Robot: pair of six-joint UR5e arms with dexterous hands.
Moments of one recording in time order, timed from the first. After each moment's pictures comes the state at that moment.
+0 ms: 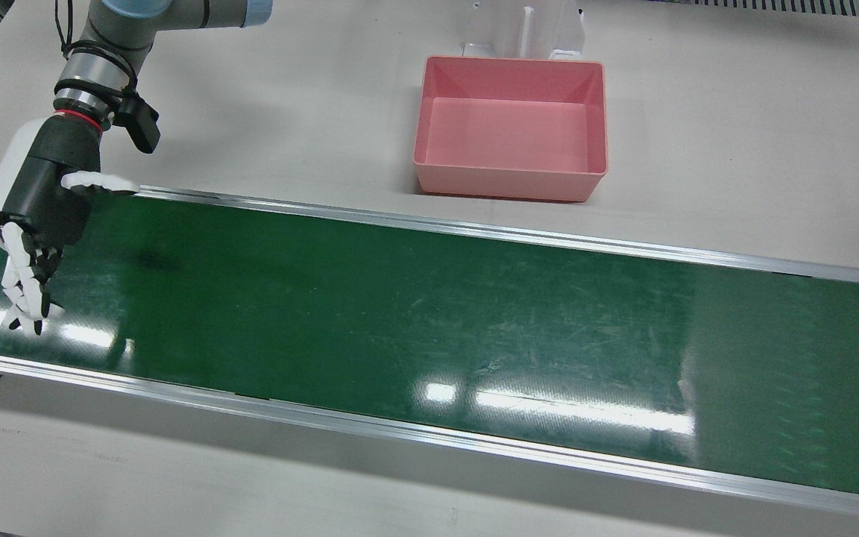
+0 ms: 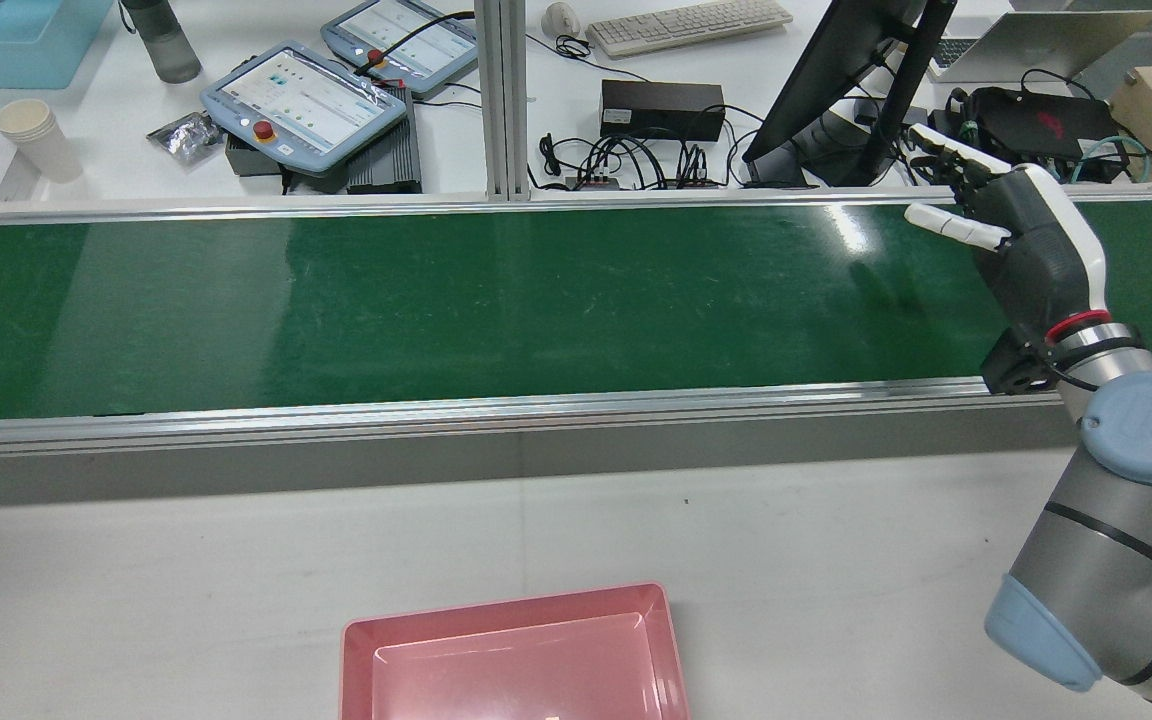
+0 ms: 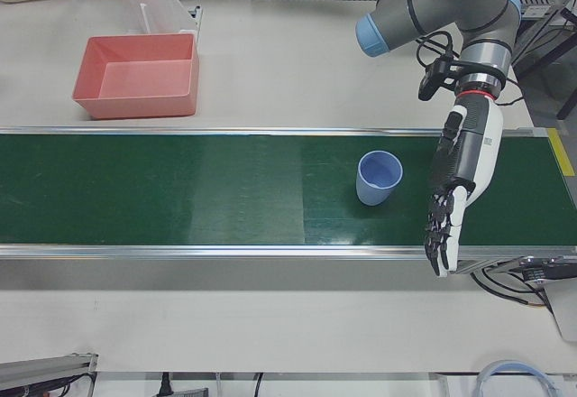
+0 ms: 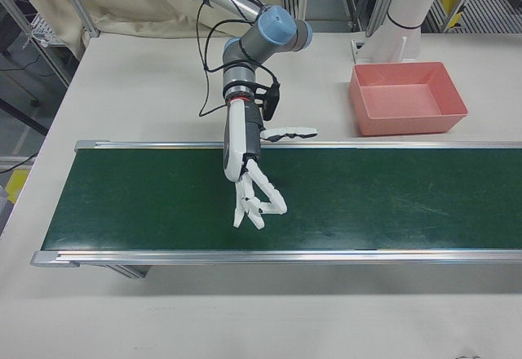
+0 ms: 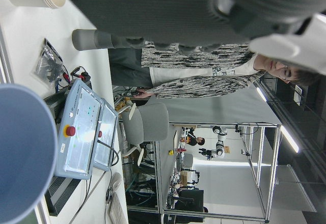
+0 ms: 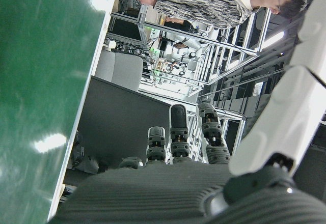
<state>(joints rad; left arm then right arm) -1.44 -1.73 -1.73 0.22 1.79 0.01 0.81 -1.43 1.98 -3.62 -0.83 -0.28</state>
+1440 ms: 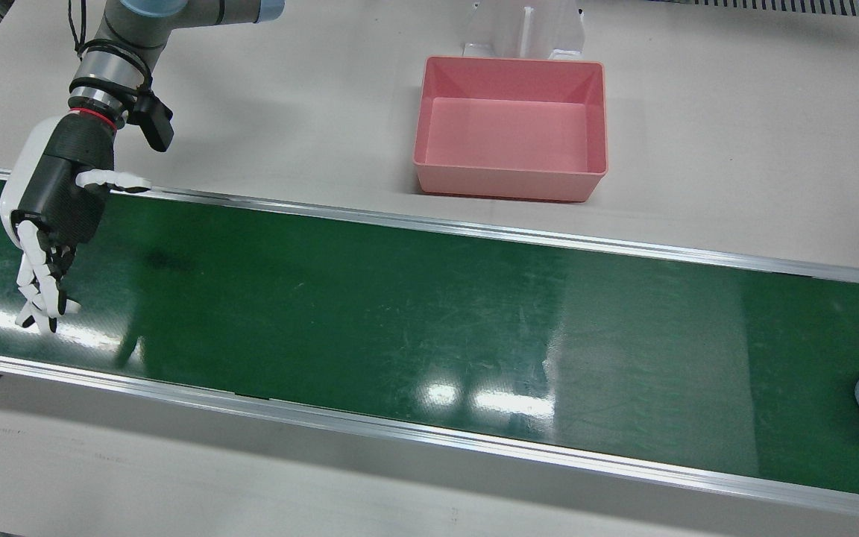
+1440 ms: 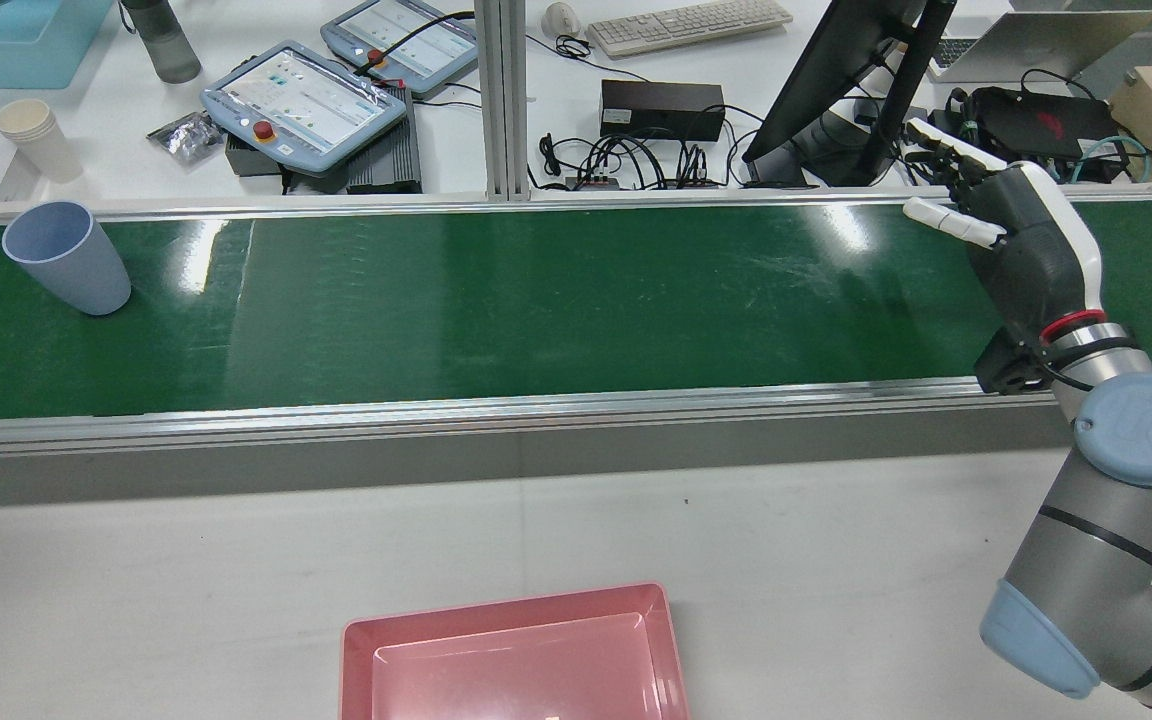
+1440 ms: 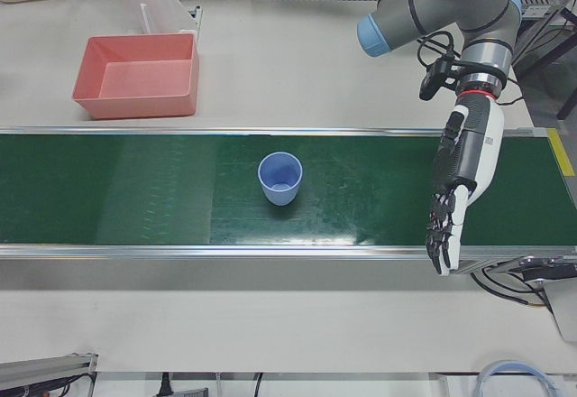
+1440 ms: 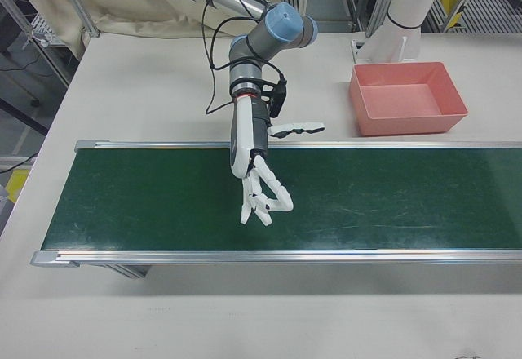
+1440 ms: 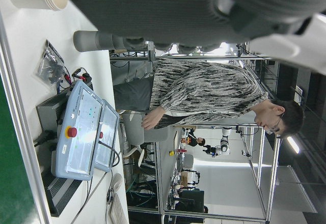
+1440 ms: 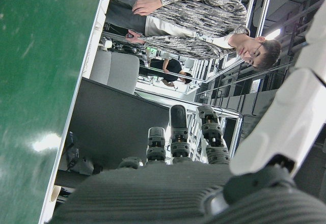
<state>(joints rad) -1.44 -1.73 -1.73 0.21 1.79 0.01 0.80 -1.41 2.00 -3.65 -0.81 -0.27</state>
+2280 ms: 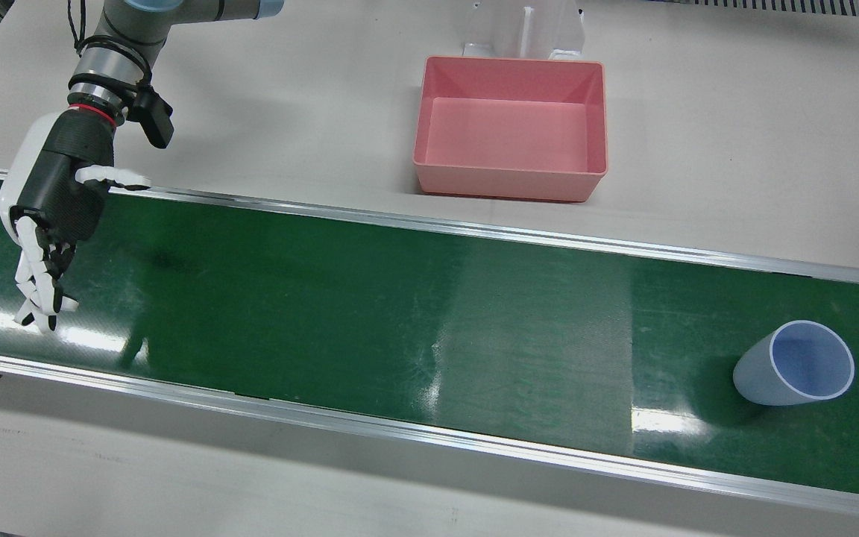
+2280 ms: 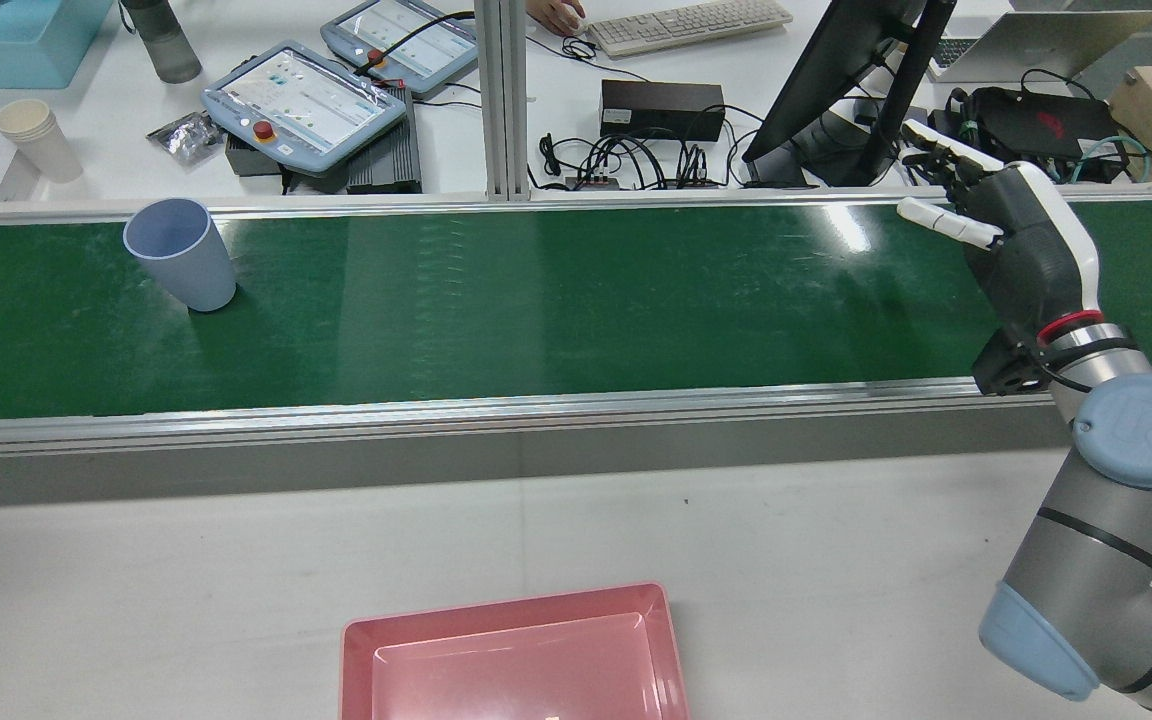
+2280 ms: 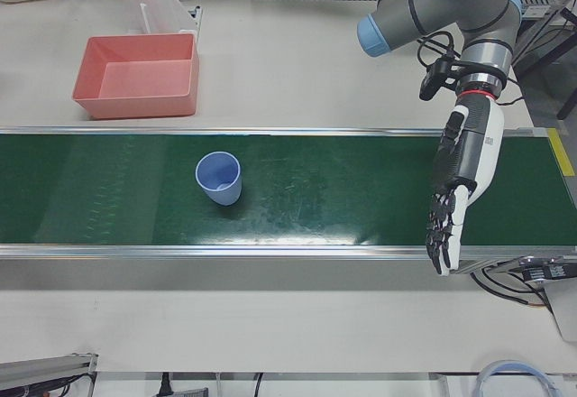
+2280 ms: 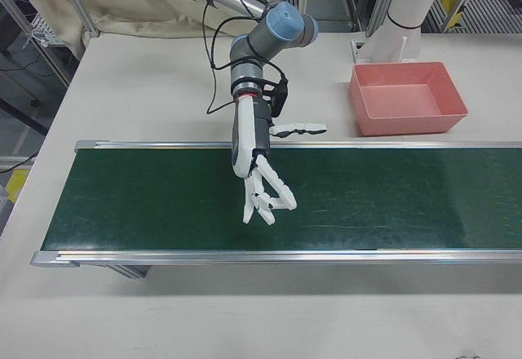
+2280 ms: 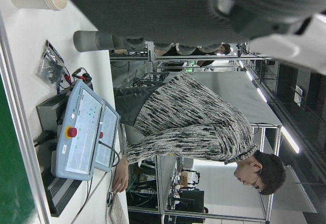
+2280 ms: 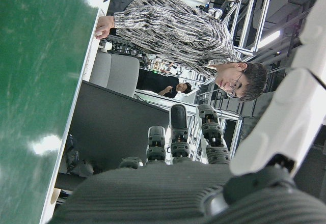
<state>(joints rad) -1.44 -1.73 -1.73 0.21 1.79 0.01 0.79 -1.41 2.01 -3.65 -0.81 -0.27</state>
